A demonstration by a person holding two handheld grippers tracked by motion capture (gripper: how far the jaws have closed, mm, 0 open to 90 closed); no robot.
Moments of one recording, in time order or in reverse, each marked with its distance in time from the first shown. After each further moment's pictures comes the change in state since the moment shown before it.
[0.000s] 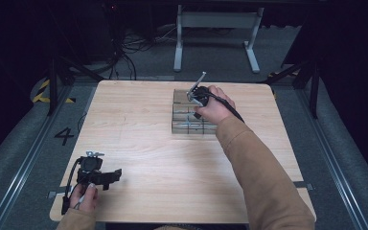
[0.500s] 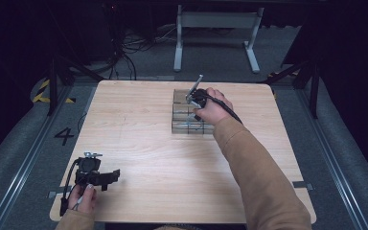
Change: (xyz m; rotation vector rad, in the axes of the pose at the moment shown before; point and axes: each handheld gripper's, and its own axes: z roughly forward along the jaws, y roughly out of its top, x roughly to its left) left arm 0.002 -0.001 -0.001 0.000 0.004 -0.005; right arm -0.003 0.001 0.019 0.056 -0.014 -0.009
